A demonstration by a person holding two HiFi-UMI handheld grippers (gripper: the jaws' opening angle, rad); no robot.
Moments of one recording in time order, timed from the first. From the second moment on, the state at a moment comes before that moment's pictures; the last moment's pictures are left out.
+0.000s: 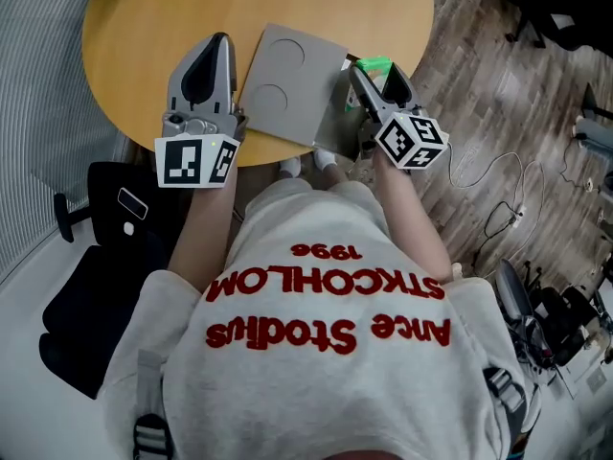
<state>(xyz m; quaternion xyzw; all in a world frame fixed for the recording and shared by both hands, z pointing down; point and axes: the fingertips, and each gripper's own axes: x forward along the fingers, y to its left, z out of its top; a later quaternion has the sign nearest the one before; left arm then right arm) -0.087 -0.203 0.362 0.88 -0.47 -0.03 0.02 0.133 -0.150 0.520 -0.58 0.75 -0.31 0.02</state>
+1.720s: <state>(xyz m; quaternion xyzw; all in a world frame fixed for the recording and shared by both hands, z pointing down) -0.086 -0.210 0.327 0.86 -0.51 -0.05 -0.01 0.155 -0.181 0.403 -0.61 0.79 -0.10 -0.01</state>
